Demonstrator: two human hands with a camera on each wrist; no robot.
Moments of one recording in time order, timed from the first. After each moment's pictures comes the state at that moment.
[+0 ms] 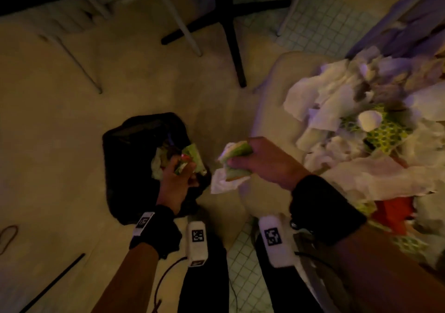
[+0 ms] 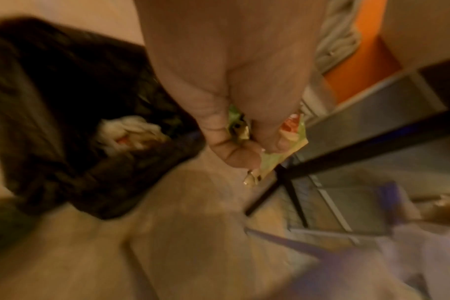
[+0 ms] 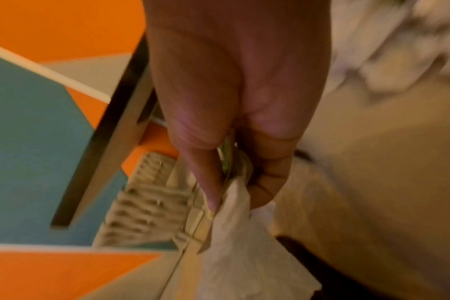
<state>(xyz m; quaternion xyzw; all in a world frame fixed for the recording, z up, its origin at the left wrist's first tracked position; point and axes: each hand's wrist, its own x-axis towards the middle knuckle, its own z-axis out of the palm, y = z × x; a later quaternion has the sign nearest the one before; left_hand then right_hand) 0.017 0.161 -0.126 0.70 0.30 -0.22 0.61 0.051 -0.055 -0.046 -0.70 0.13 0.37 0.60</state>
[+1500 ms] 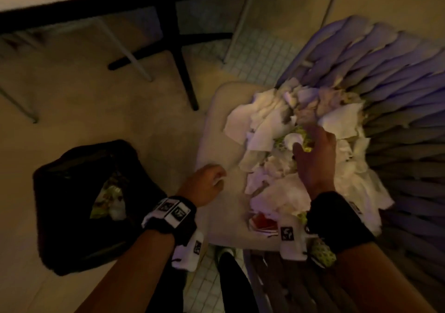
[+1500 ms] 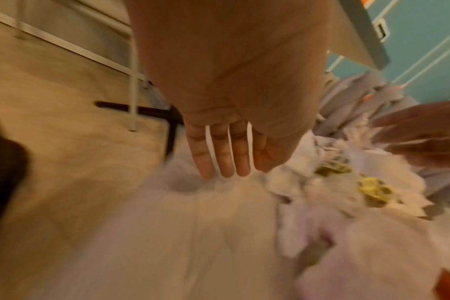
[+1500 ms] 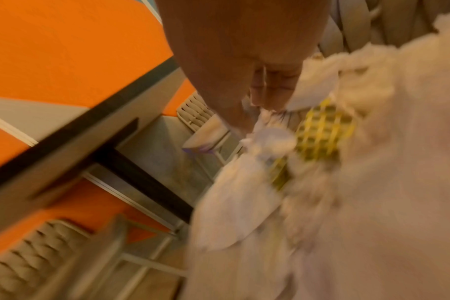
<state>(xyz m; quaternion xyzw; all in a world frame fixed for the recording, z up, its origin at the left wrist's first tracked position) 0.060 -0.001 -0.132 0.81 -0.17 -0.41 0.38 0.025 -0.245 -0.052 -0.89 0.35 -0.04 0.28</state>
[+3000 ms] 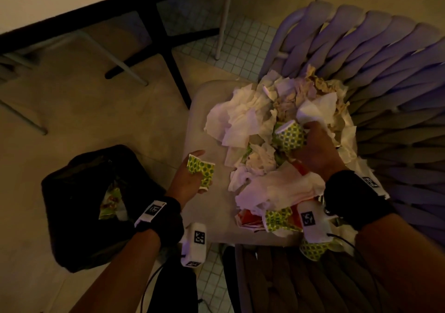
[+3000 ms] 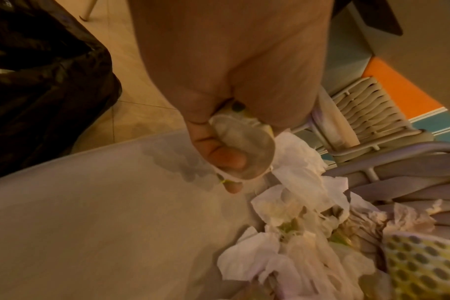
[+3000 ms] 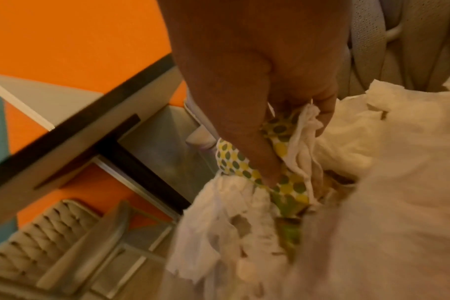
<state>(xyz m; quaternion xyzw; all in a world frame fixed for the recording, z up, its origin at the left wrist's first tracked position) 0.052 -0.032 -0.111 0.70 0.15 -0.40 0.58 0.017 -0.329 -0.069 -0.89 0.32 0.18 0.29</state>
